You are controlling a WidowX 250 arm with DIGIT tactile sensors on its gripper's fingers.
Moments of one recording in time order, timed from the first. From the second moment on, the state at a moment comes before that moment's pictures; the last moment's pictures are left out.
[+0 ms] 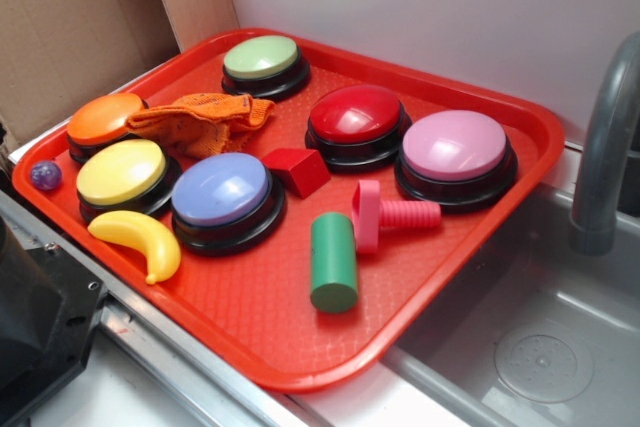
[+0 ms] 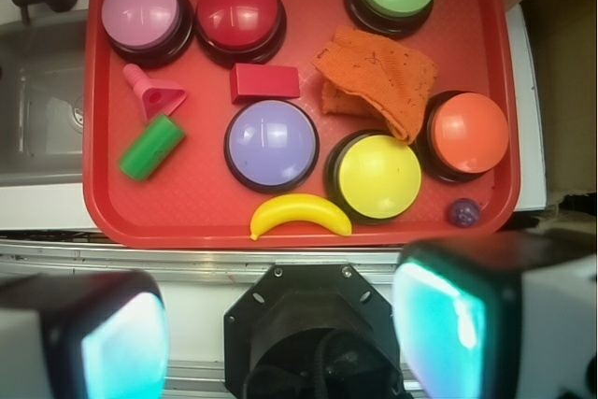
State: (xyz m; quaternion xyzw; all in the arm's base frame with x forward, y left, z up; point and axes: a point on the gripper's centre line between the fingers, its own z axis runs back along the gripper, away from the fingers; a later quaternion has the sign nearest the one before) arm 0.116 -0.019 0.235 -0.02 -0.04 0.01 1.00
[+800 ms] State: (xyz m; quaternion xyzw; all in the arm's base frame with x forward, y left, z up) arm 0.137 -0.047 0.188 -0.03 0.00 0.15 0.99
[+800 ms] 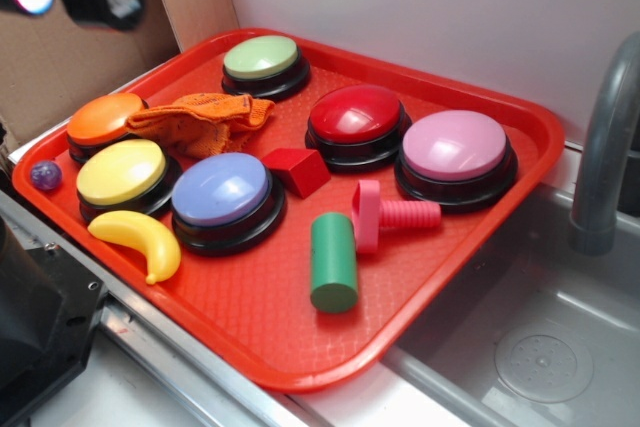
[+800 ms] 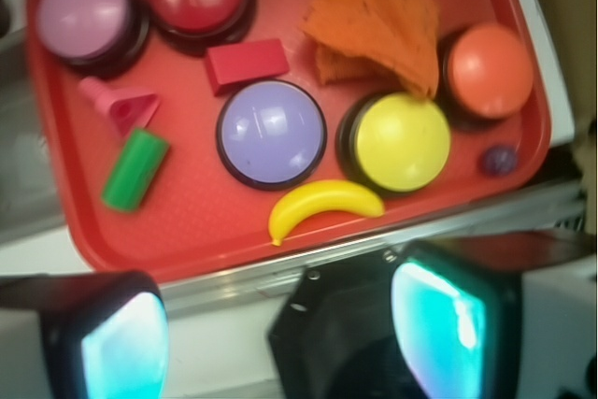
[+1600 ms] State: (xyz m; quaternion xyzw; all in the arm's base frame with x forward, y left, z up) arm 0.190 -0.139 0.059 -0.05 -0.01 0.30 0.95
